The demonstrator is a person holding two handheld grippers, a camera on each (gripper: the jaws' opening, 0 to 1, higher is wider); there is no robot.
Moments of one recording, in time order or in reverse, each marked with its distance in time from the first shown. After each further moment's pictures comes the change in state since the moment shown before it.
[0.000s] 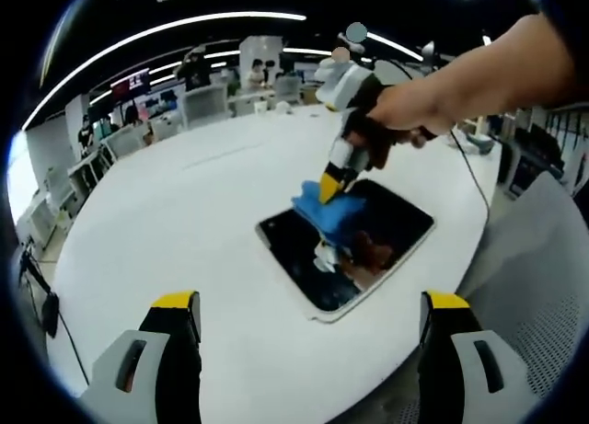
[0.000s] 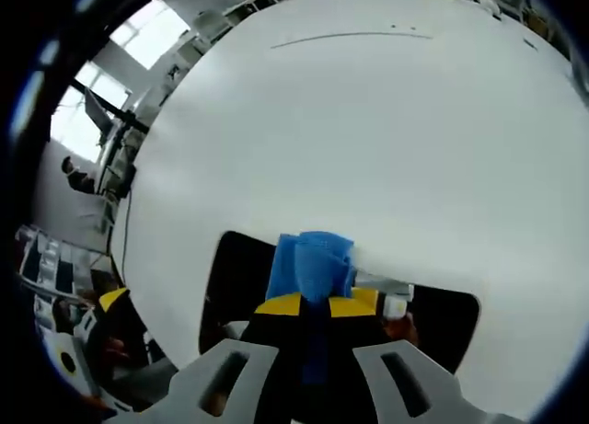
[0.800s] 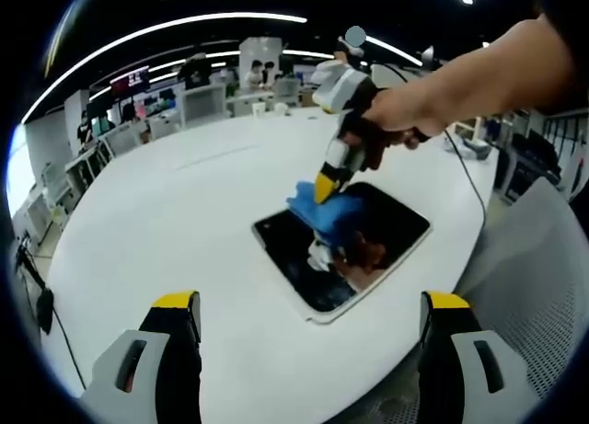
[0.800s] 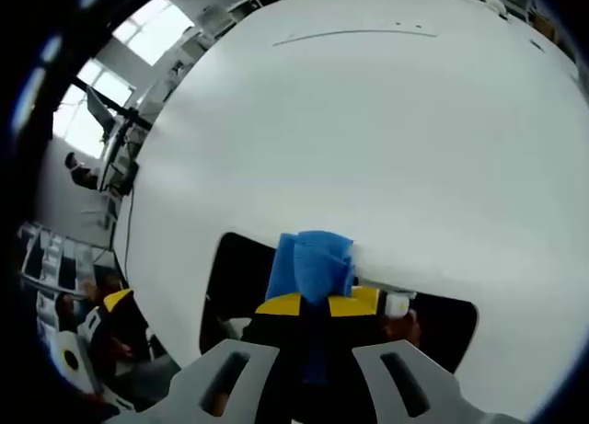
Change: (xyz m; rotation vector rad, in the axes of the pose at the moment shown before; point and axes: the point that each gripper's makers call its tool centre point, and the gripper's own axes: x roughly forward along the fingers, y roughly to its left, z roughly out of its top) left arm 0.000 0.000 -0.001 -0.008 0.001 -0.006; right arm 0.002 -0.001 0.001 -0.005 0.024 0.021
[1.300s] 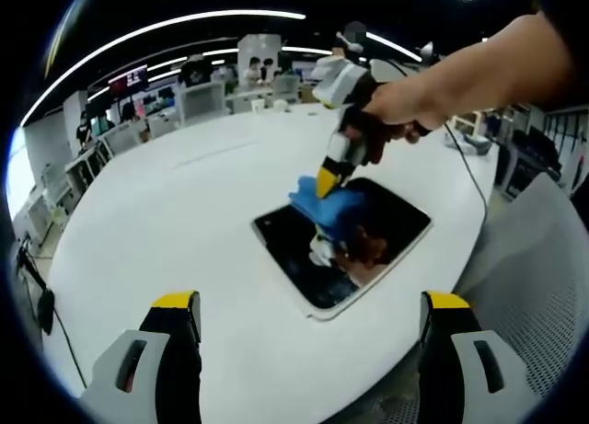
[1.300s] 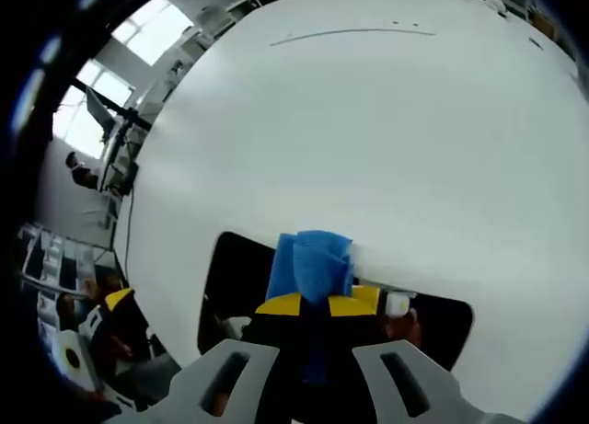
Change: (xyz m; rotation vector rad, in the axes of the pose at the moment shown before) left arm 0.001 0.001 -0.003 0.000 0.012 0.003; right arm -0.002 -0.006 -0.001 0.001 0.004 0.002
